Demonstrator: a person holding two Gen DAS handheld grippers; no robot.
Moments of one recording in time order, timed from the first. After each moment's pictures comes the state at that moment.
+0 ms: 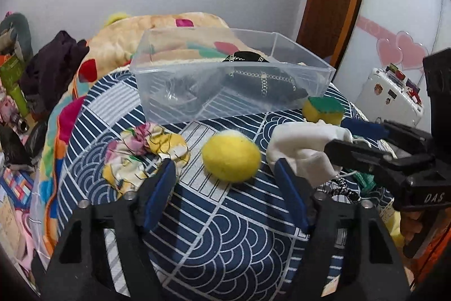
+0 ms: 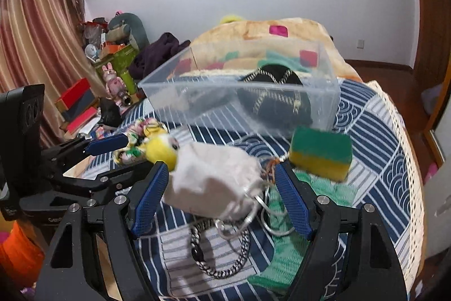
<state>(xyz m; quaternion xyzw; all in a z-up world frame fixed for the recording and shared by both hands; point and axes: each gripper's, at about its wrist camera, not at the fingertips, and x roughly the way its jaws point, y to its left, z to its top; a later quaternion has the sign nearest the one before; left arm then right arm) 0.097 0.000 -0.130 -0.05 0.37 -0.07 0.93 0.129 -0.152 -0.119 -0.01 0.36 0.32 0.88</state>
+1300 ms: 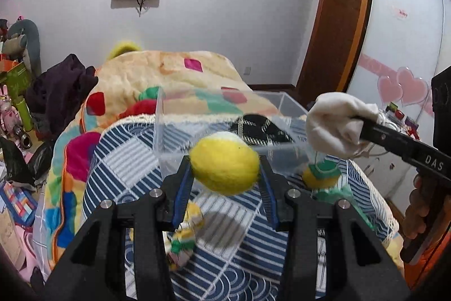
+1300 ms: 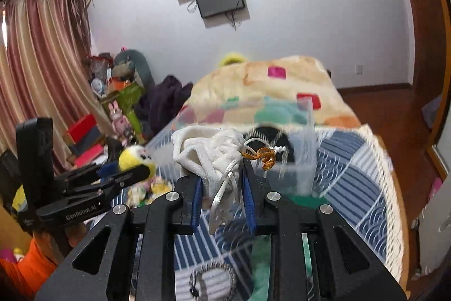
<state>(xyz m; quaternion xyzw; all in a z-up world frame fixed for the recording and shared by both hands) 0.123 0.029 -0.071 -0.07 0.28 -0.05 0.95 0.141 -0.180 -0.061 0.04 0.27 0.32 0.91</state>
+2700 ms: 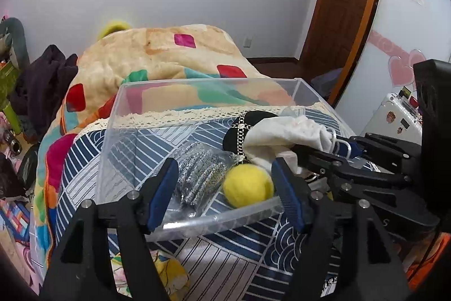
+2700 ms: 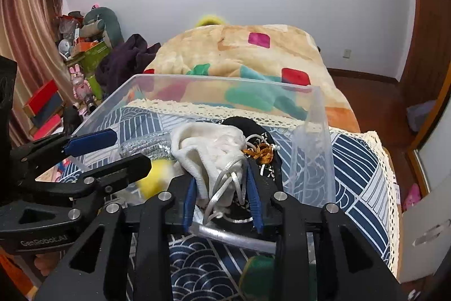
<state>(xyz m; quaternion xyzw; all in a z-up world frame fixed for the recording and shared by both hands) 0.219 0.003 -0.094 -0.05 0.36 -0.06 0.93 0.223 -0.136 -0.093 -0.05 0.36 0.27 0.89</state>
